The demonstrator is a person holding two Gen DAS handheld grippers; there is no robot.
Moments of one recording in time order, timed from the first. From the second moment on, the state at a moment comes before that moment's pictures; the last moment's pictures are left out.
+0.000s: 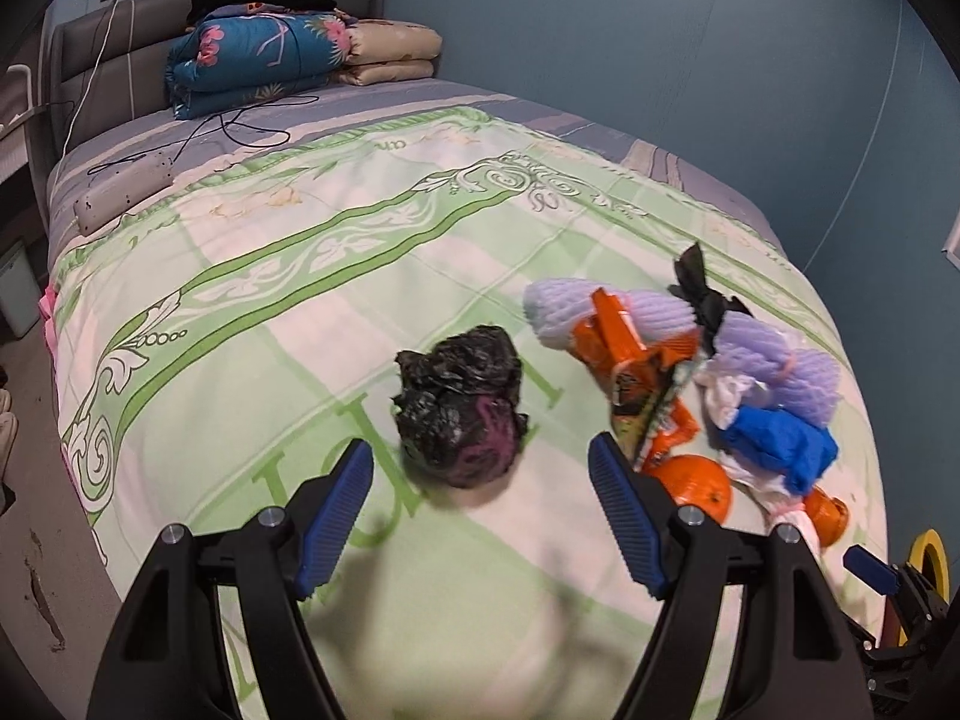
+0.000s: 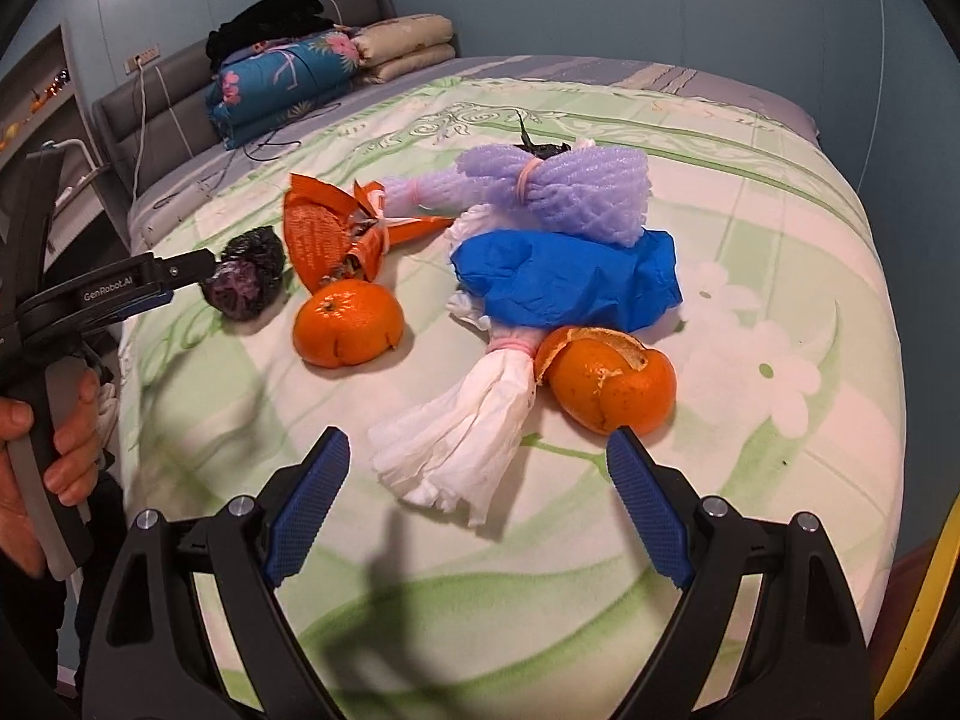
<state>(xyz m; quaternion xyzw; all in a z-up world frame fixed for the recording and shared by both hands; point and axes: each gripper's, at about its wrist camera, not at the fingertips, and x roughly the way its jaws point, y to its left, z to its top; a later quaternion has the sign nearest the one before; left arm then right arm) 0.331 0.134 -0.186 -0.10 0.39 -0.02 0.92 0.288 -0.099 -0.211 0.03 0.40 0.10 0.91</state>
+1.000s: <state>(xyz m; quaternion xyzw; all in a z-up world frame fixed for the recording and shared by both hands) 0.390 0.137 -0.232 -0.11 0.44 -0.03 0.89 0.325 -0.076 -0.237 0.01 0.44 0.09 0.89</state>
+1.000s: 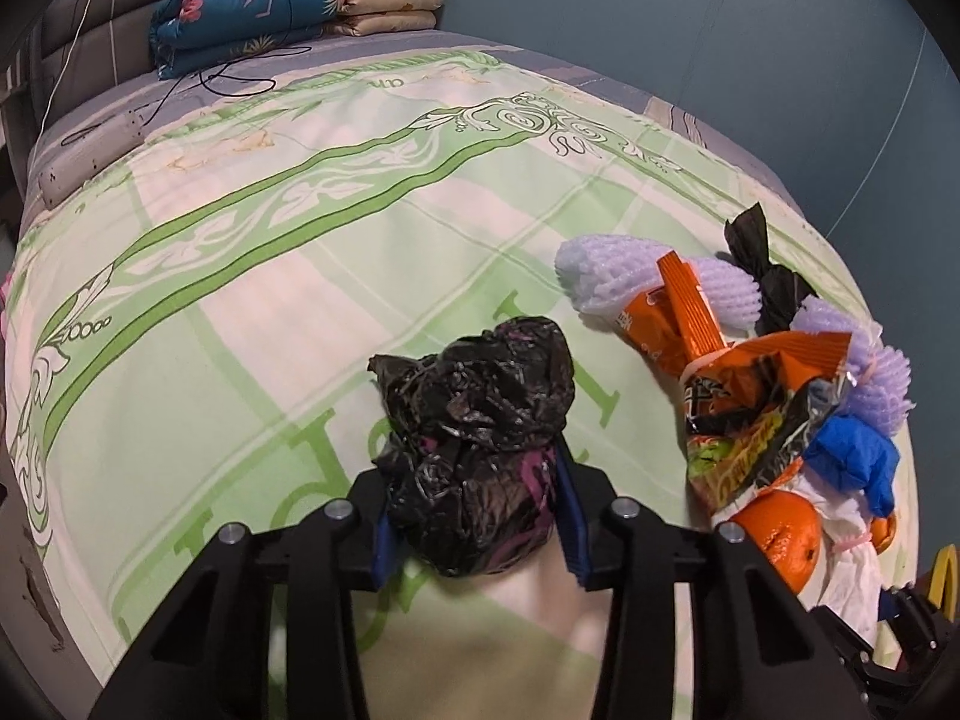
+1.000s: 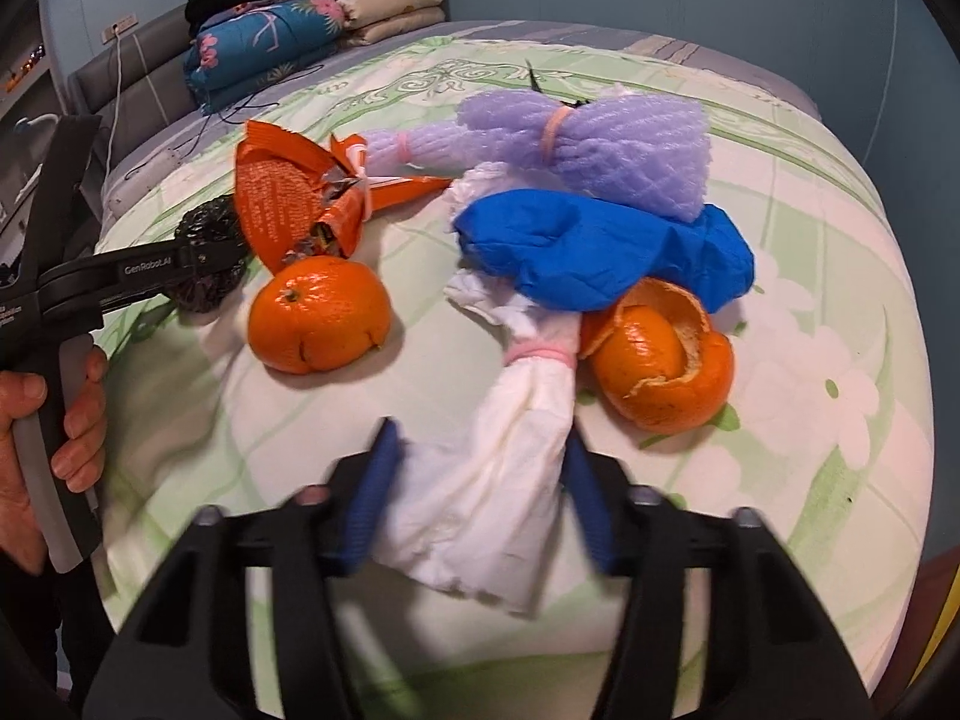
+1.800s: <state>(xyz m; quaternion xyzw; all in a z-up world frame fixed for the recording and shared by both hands) 0.313 0.137 -0.181 -0.13 0.40 -0.04 0.91 0.269 -0.099 -0.187 0.04 0.41 0.14 0.90</state>
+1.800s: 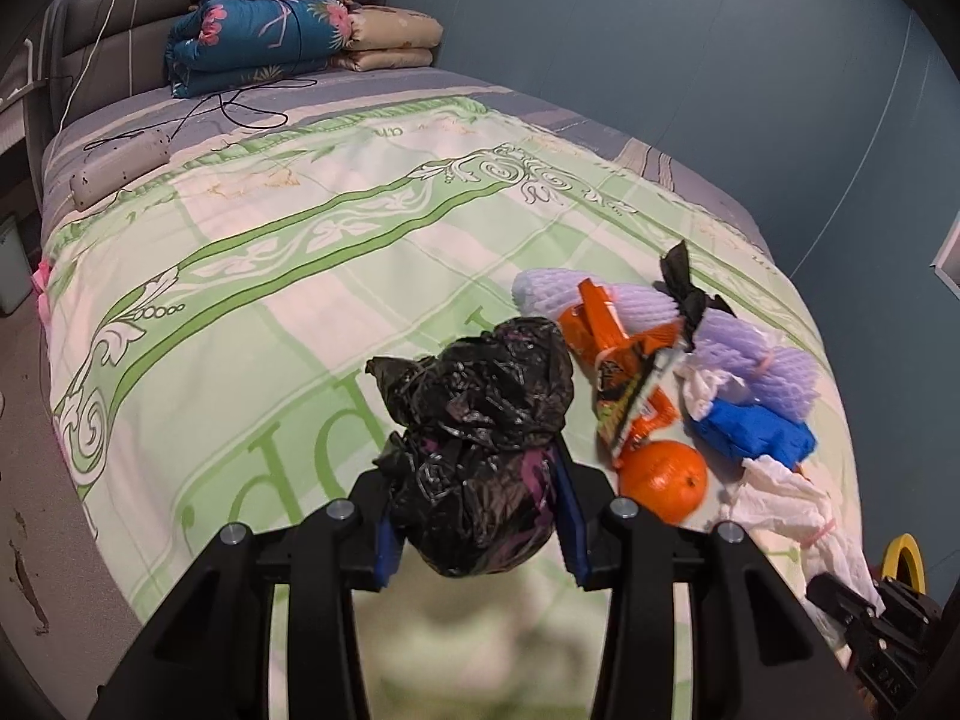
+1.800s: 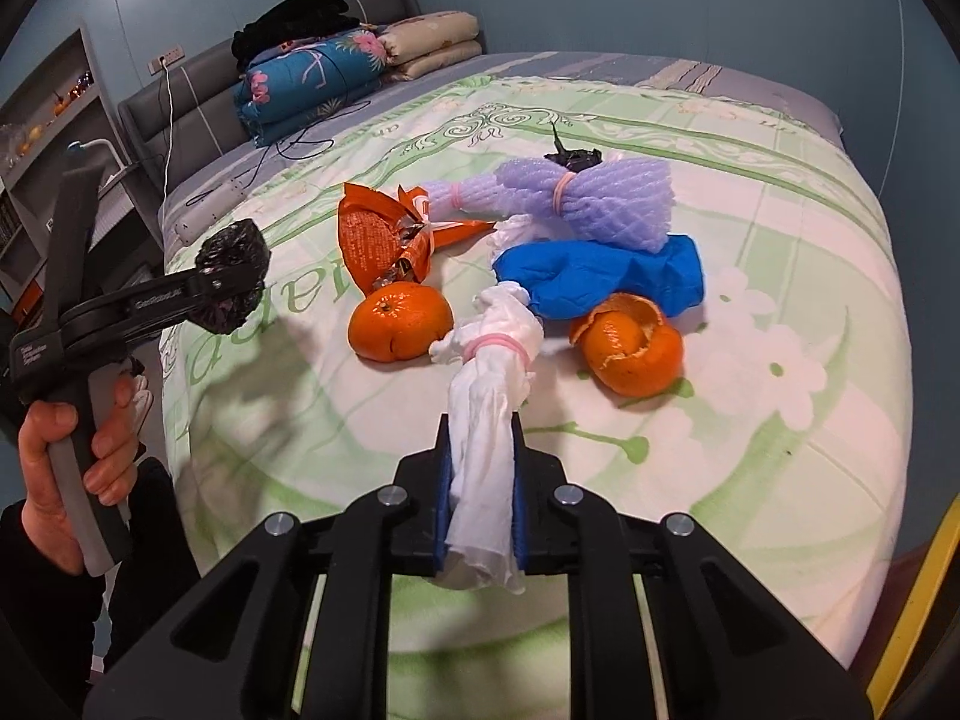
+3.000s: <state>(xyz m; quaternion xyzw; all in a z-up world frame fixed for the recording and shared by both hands) 0.231 0.065 -0.128 -0.11 0.35 -0.12 0.92 0.177 -0.176 -0.108 0.05 0.33 0.13 0.93</state>
